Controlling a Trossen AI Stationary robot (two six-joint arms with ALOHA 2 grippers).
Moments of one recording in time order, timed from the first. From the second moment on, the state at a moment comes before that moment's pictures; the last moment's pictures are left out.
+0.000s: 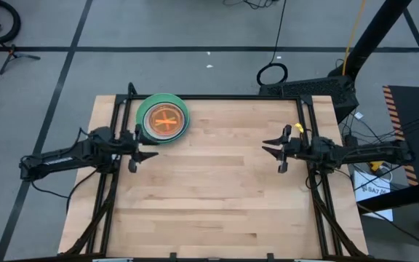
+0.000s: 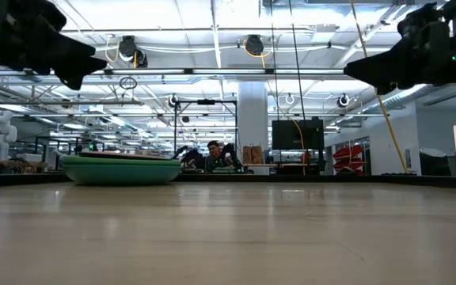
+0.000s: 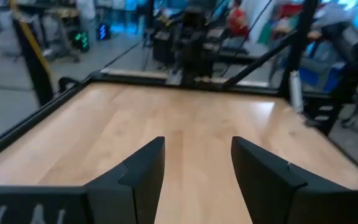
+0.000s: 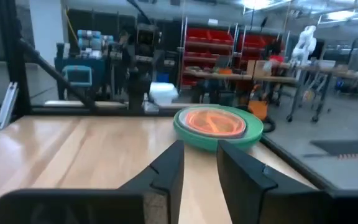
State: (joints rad) left arm 0.26 0.21 0.20 -0.09 0.29 -0.04; right arm -0.03 0.45 0.02 0.51 0.15 -0.08
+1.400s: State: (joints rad) left arm 0.20 0.12 0.01 0.02 0.08 0.02; right arm 0.07 0.01 0.02 0.08 0.31 -0.29
